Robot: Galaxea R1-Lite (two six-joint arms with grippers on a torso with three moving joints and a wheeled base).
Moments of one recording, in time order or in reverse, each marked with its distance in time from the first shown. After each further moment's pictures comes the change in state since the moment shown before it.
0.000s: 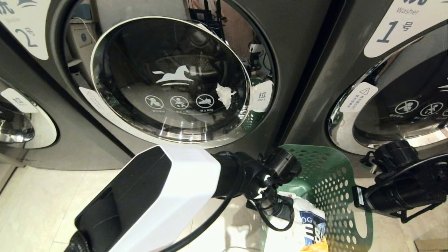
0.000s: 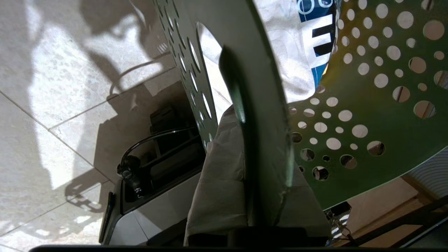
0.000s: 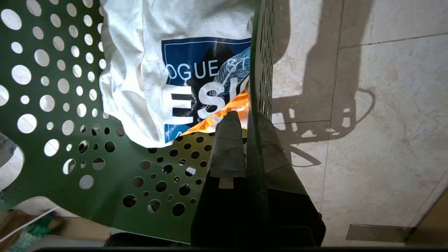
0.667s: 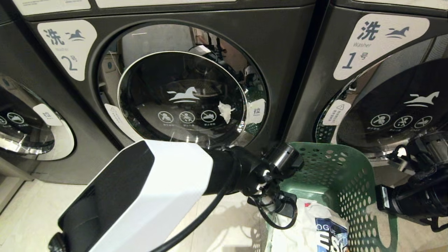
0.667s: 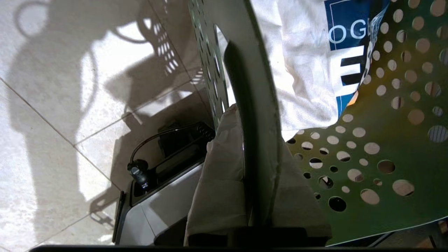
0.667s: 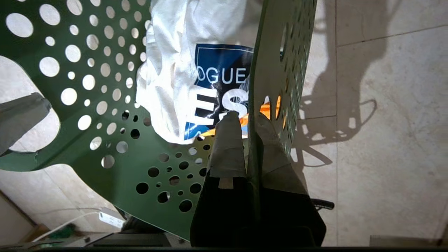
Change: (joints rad) left arm 0.000 -0.045 0.008 -0.003 -0.007 0.033; right arm 0.014 -0.255 0.017 0.198 -0.001 0.073
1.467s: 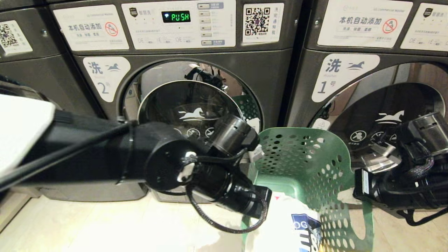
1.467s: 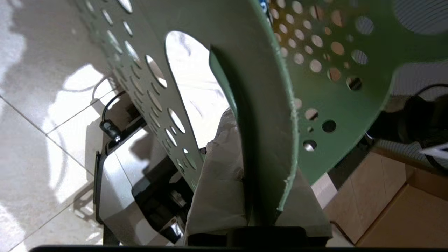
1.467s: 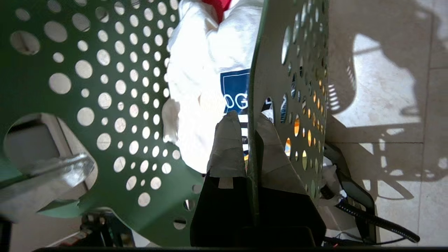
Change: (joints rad) left arm 0.064 -0.423 0.452 -0.108 -0.254 0.005; right arm 0.278 -0.085 -0.087 0.003 0.015 0.318
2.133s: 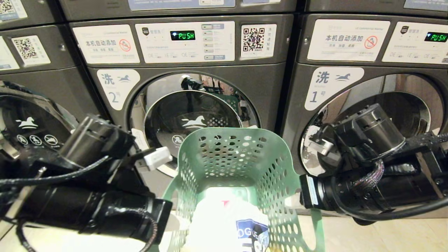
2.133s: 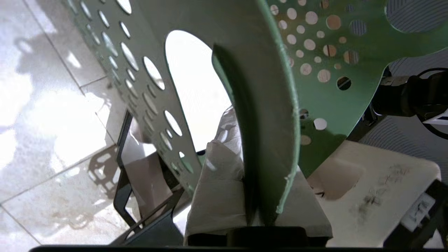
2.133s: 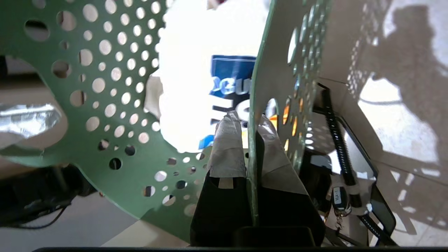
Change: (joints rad) left arm 0.224 -0.493 0.480 0.005 -0.032 0.007; right arm 0.365 0.111 -0.164 0.003 0.003 0.017
